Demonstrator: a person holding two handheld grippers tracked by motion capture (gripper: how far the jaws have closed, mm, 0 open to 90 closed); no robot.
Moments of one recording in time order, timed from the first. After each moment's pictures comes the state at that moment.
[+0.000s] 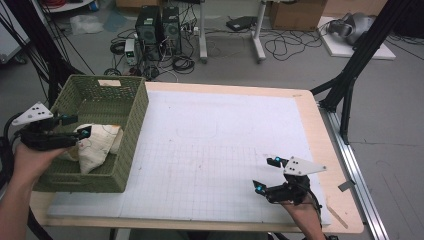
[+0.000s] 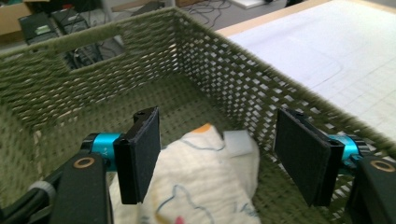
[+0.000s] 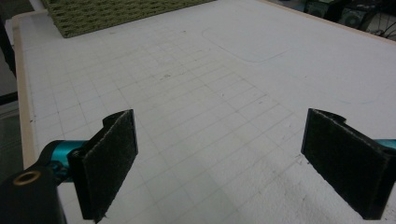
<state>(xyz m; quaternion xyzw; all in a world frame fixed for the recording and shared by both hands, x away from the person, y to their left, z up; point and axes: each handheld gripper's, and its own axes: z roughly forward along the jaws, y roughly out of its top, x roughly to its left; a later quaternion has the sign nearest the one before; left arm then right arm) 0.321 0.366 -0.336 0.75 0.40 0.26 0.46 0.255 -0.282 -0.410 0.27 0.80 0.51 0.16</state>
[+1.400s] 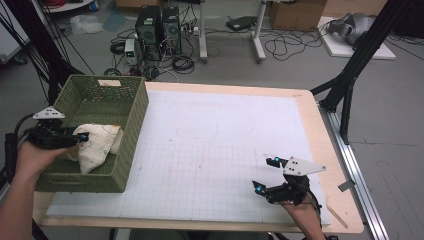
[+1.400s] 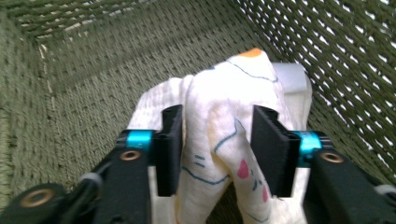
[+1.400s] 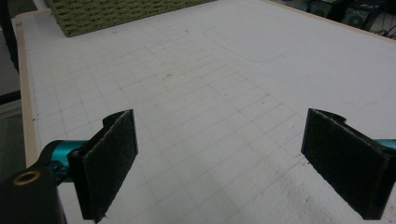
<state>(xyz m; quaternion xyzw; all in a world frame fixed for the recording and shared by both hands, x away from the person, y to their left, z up) 0.345 0.379 -0.364 0.79 0.46 0.20 0.35 0.255 -0.281 -0.410 0.27 0.80 0.51 0.16</state>
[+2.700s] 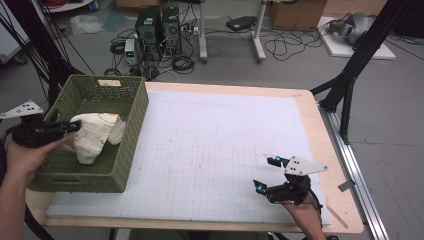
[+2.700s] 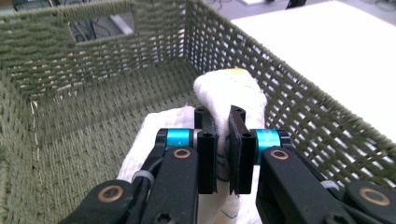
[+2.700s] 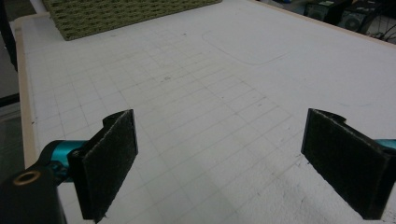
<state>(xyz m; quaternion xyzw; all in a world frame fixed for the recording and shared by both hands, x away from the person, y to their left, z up) 0.322 0.387 -0.331 0.73 0.43 0.22 0.48 0.255 -0.284 -0.408 0.27 0.80 0.51 0.16</state>
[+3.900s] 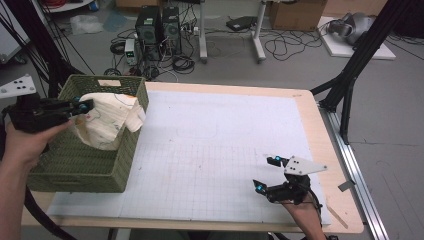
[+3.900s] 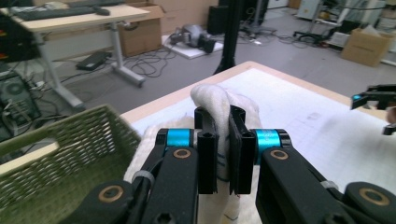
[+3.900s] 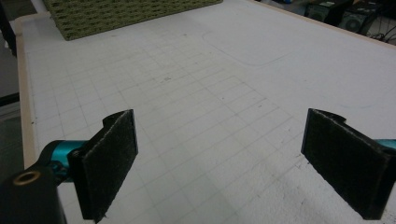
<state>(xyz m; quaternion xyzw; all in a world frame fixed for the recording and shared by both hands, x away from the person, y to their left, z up) 0.310 0.324 -0.248 0.73 0.30 0.20 0.57 0.256 -0.283 -0.408 0.27 0.80 0.51 0.16</state>
